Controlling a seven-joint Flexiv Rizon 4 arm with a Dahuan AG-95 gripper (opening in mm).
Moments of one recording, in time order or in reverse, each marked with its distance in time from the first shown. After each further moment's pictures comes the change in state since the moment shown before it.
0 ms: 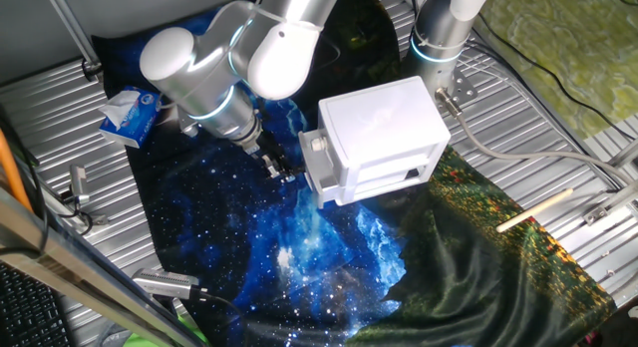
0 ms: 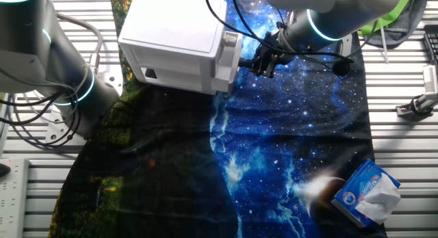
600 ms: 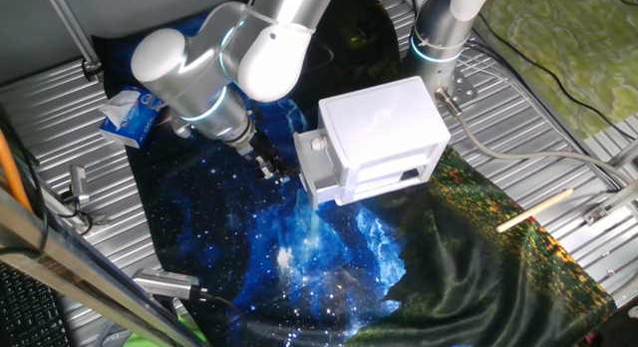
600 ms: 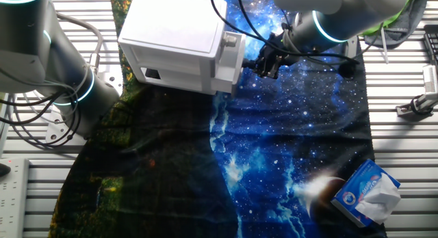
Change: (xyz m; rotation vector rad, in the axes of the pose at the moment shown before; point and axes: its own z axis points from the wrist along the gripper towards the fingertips) arm -0.012 0.000 -0.005 0.000 0.003 -0.002
